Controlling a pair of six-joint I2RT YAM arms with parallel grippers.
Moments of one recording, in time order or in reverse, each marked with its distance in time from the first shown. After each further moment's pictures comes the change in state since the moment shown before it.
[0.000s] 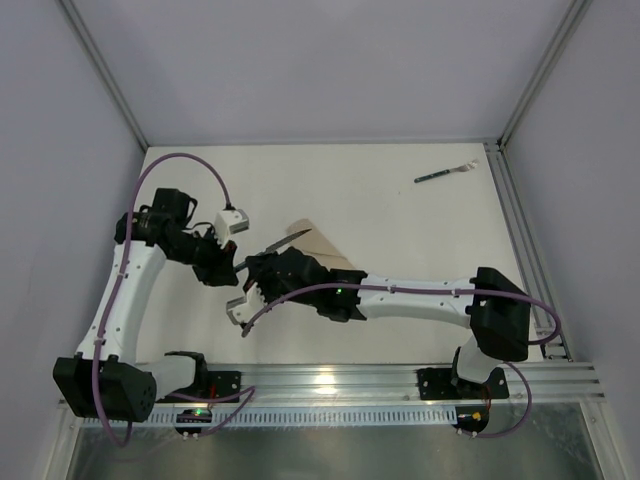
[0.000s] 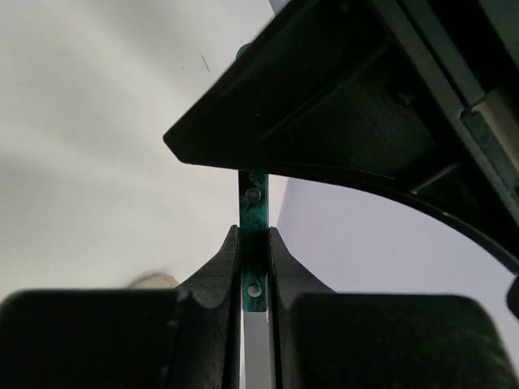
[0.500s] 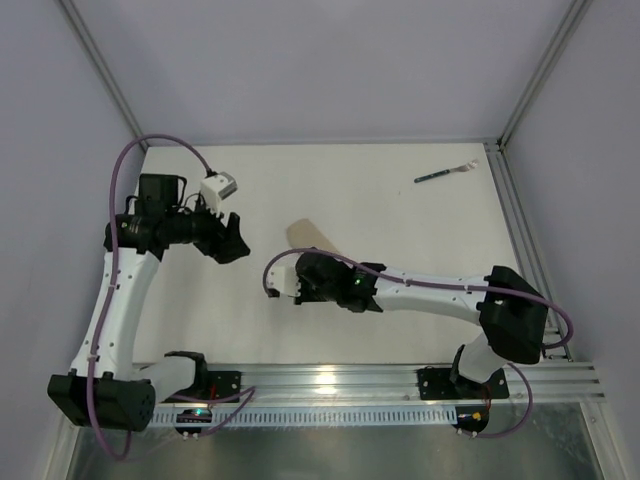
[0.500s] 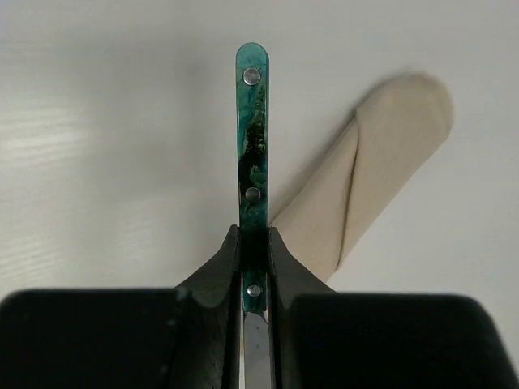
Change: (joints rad) left arm -0.004 -0.046 0.067 0.278 -0.008 -0.355; right arm -0.102 -0.072 -0.122 -0.355 0.072 0.715
